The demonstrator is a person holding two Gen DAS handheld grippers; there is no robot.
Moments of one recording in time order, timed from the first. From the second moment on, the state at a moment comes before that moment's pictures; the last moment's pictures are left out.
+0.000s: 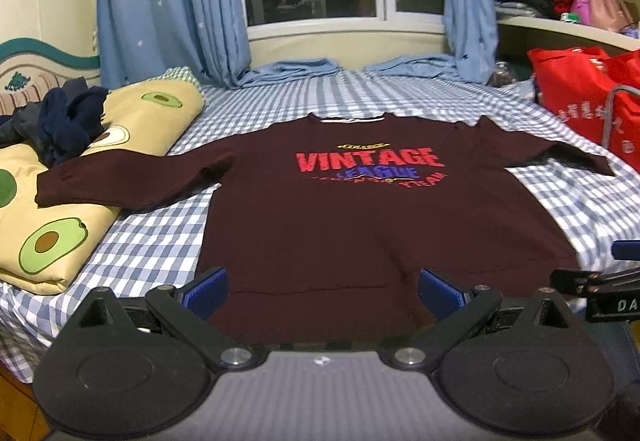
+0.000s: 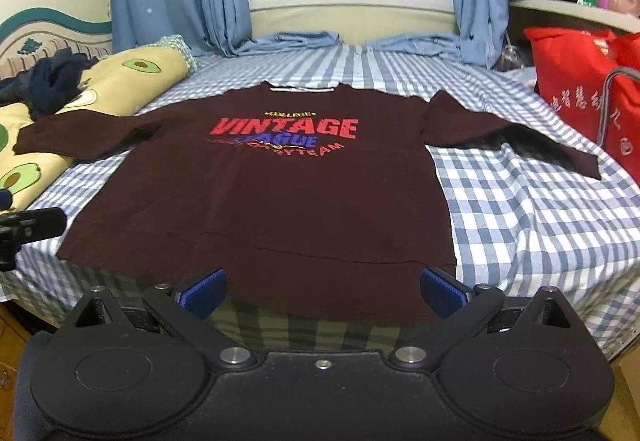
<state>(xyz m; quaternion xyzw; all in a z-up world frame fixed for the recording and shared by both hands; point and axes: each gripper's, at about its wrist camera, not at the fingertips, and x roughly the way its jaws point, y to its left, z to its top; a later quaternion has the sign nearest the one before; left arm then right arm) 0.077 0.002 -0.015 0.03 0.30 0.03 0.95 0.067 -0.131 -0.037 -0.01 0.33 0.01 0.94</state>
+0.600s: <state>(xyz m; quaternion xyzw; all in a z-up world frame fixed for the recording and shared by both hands) 0.259 -0.041 -0.030 0.04 0.31 0.00 0.95 0.253 -0.291 -0.054 0.01 0.33 -0.11 0.94</state>
